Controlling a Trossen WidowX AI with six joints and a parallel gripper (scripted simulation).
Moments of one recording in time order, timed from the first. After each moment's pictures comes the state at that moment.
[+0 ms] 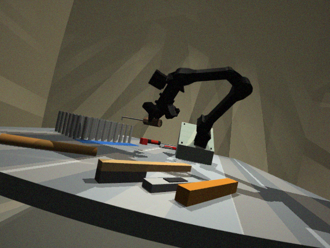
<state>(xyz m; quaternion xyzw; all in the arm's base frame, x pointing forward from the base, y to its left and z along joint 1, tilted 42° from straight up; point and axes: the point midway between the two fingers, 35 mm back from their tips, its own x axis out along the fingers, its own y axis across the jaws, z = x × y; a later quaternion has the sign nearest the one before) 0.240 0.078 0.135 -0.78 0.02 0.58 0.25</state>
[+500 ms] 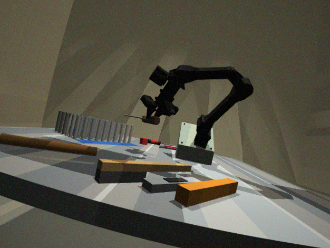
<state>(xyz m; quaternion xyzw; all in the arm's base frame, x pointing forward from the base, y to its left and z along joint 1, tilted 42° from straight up) 0.245 0.086 0.154 -0.74 0.06 0.56 0.37</state>
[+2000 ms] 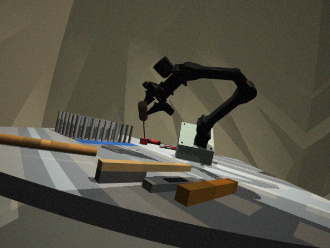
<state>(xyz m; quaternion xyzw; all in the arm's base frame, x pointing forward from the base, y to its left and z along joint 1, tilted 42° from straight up) 0.258 0.115 0.207 -0.23 0.29 0.42 0.83</state>
